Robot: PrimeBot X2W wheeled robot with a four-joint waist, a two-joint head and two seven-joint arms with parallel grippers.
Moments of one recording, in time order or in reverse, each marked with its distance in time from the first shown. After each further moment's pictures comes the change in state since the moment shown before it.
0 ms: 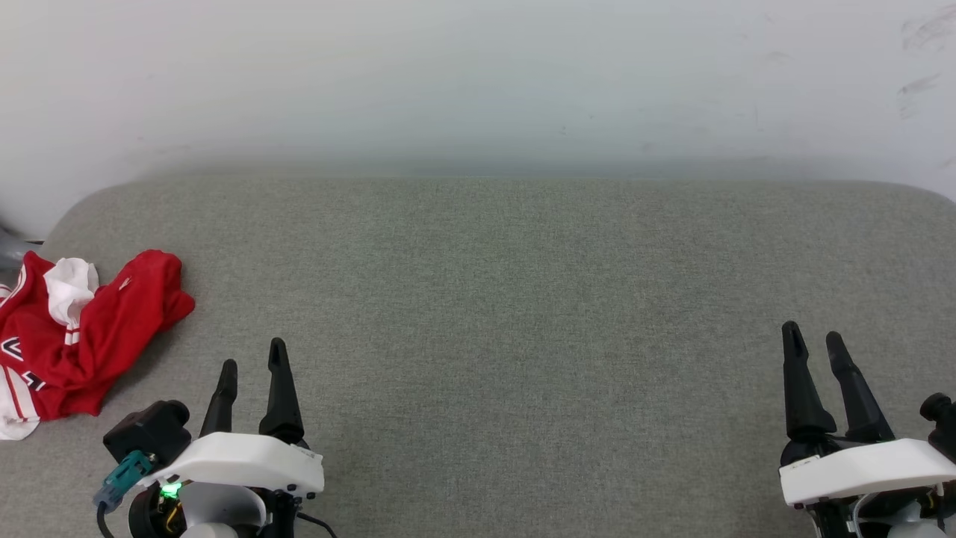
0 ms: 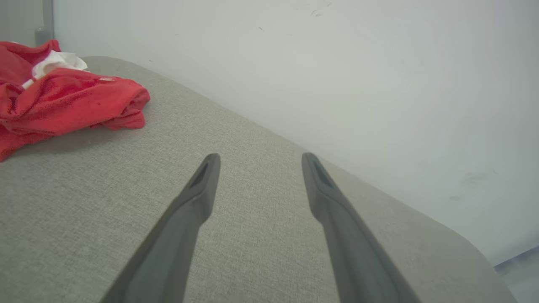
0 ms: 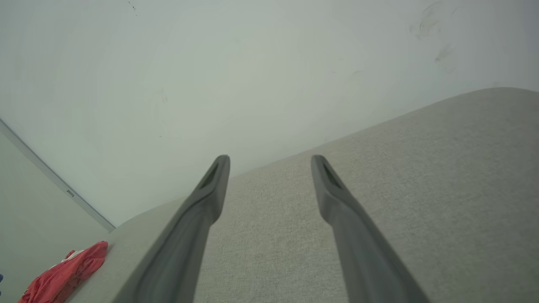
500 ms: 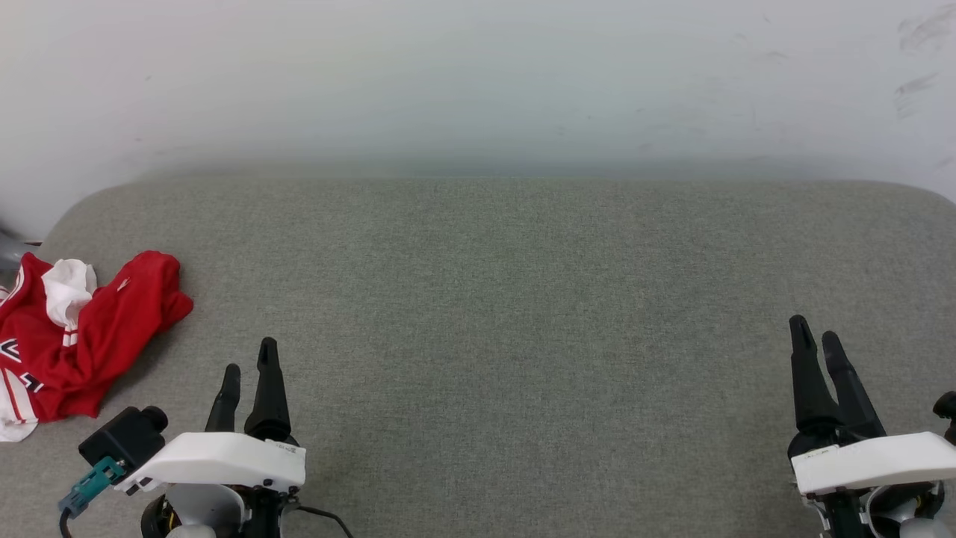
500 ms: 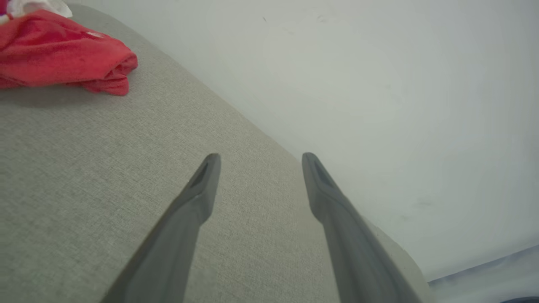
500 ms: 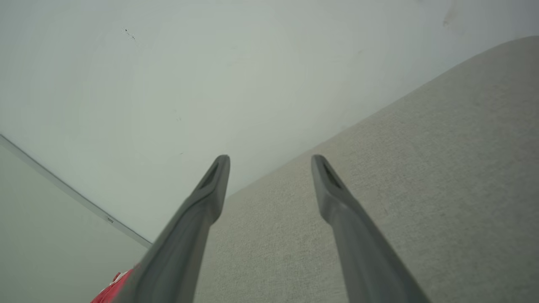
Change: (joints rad) left arm -0.005 -0.027 0.064 0.006 -0.192 -0.061 0.046; right arm -0.013 0.000 -0.006 0.008 0.203 0.000 0.046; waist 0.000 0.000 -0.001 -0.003
